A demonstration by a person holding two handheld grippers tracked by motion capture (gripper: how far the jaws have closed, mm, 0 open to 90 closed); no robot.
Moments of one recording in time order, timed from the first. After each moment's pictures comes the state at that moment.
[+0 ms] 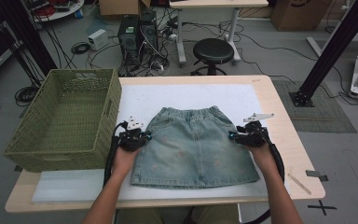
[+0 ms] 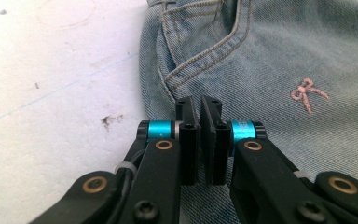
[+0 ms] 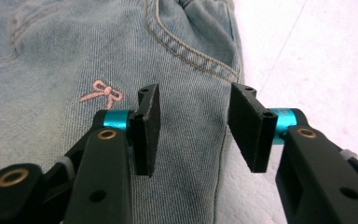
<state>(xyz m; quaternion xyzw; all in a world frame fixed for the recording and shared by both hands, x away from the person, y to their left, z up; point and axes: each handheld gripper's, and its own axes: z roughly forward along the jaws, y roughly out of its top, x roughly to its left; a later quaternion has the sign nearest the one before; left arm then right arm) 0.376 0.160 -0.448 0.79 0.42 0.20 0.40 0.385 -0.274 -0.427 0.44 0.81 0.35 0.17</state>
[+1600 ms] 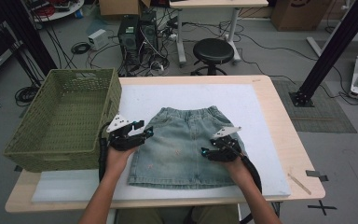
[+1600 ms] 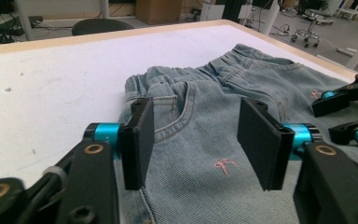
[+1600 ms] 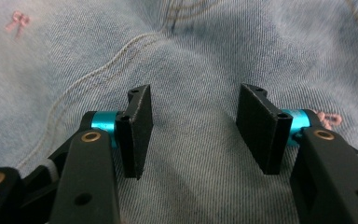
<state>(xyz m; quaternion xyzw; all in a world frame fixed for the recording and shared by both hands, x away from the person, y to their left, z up) 0.357 0.178 -0.421 0.71 0.39 0.18 0.56 0.347 -0.185 -0.442 0.38 0.85 0.34 0.14</state>
